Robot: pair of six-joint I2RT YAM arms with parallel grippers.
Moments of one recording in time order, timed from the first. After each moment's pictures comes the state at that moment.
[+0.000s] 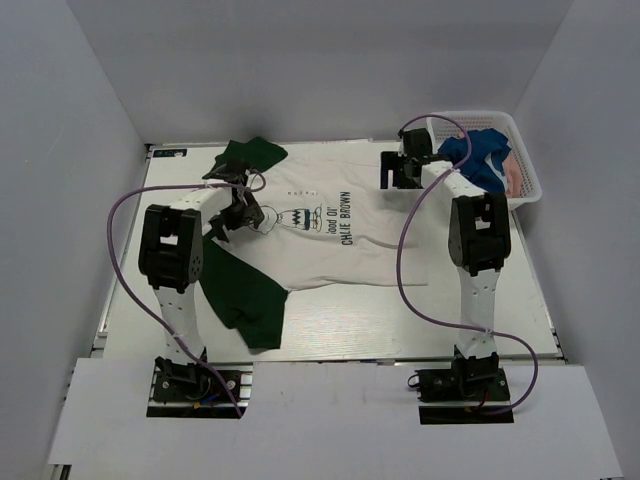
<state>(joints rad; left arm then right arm) -0.19 2.06 1.49 -0.71 -0.23 -0.64 0.21 2.23 1.79 -0.40 0.02 0.12</state>
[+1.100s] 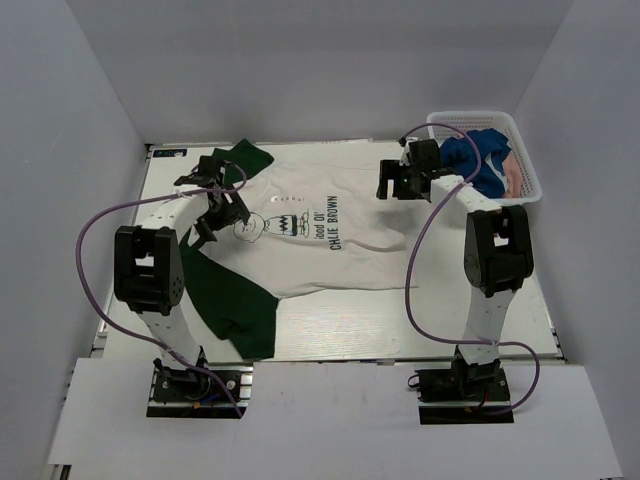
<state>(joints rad) -0.10 1.83 1.35 -0.70 -0.12 -0.61 0.23 1.98 1.47 -0.29 -0.13 0.15</state>
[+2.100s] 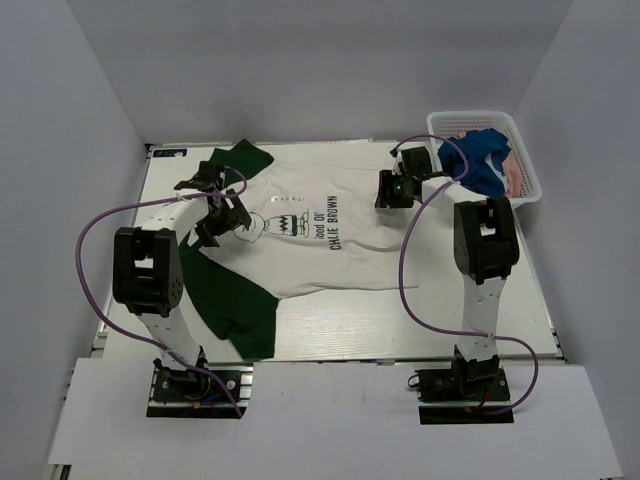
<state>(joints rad) -0.10 1.80 1.30 -0.68 -0.07 -0.60 0.23 2.12 1.52 -0.29 -0.21 0.16</state>
